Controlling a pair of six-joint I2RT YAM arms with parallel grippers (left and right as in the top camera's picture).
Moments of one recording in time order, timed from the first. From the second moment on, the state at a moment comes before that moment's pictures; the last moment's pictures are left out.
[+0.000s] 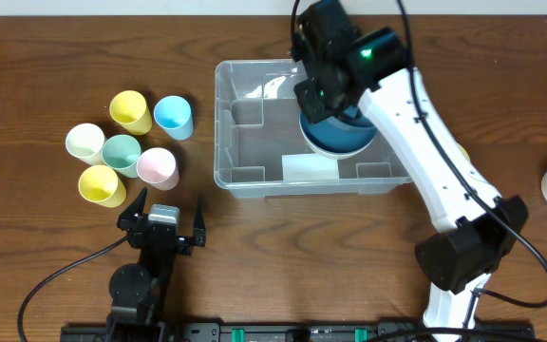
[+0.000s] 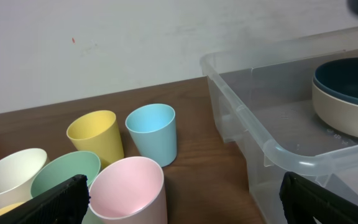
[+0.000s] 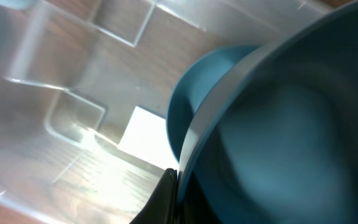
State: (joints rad) left arm -0.13 0.01 0.02 -0.11 0.00 0.11; right arm 0.52 1.99 2.08 -1.30 0.03 0.07
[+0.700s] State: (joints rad) left arm -0.13 0.01 0.02 -0.11 0.00 0.11; right arm 0.52 2.00 1.77 -0.96 0.04 0.07
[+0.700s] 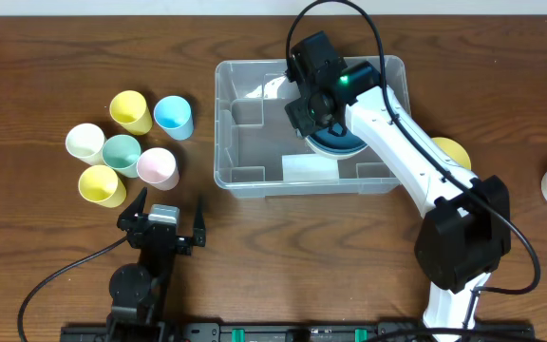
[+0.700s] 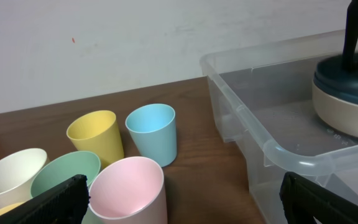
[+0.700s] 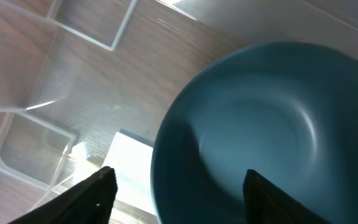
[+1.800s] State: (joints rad) left arm -0.13 0.01 0.02 -0.11 0.00 0.11; right arm 0.00 1.71 1.75 -1.25 0.09 0.29
